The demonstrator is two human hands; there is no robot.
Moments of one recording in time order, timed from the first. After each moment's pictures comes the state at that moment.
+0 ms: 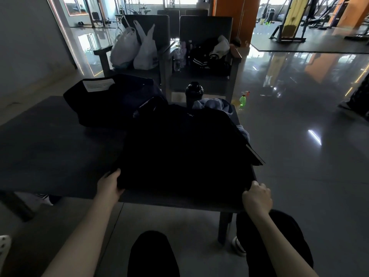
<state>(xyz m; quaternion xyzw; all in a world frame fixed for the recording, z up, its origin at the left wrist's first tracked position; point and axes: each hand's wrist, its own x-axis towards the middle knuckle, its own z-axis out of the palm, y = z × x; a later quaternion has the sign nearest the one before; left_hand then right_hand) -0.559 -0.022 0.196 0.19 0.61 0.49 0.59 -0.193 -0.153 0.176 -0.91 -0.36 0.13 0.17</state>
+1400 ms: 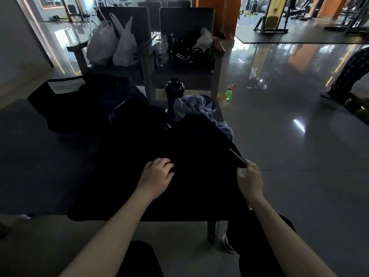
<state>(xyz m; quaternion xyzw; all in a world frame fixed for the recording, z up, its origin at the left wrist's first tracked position) -0.403 -0.021 0.195 0.89 0.44 0.09 0.06 -0.125 -0.114 0.166 -0.86 -0.38 0.13 0.33</state>
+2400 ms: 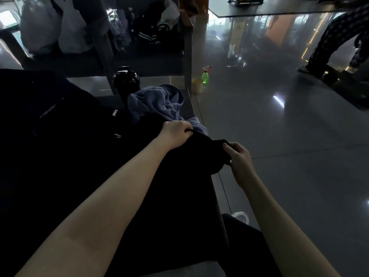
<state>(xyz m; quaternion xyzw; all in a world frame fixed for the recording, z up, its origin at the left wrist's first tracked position) -0.169 0.112 0.225 0.92 0.37 0.07 0.13 -0.030 -0.046 0.172 -0.63 -0.24 0.36 0.64</state>
